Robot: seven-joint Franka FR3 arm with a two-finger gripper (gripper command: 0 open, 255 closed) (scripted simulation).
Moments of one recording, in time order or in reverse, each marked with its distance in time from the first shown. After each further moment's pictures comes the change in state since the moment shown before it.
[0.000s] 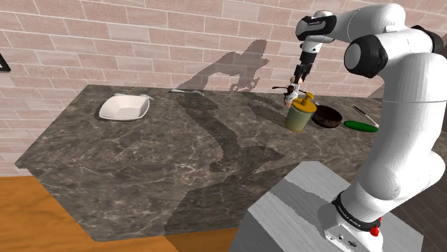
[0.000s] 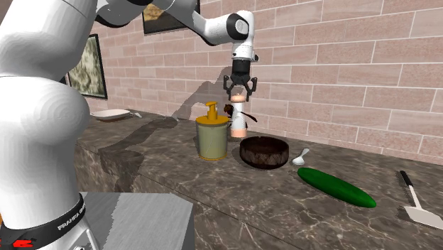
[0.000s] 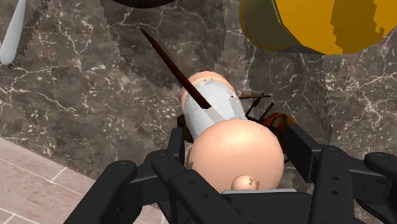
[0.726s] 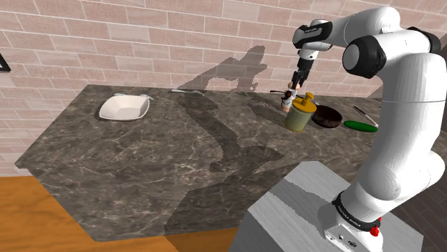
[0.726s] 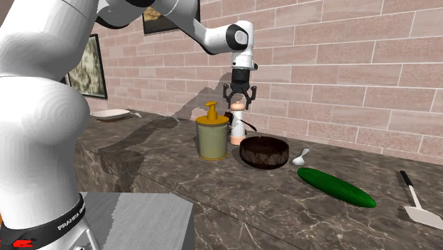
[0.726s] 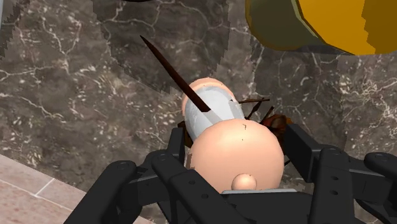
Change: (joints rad) arm 0.007 0.010 0.004 -0.077 0.007 0.086 -0.005
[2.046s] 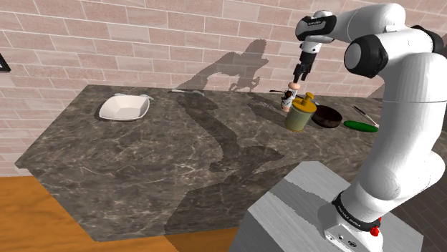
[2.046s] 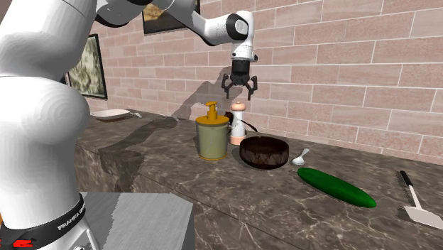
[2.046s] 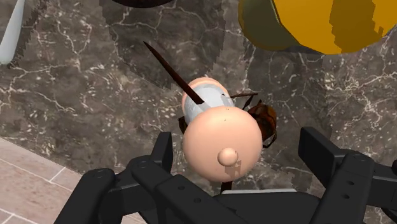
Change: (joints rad) arm -0.004 -0.012 -0.004 0.072 -0.008 -0.083 0.008
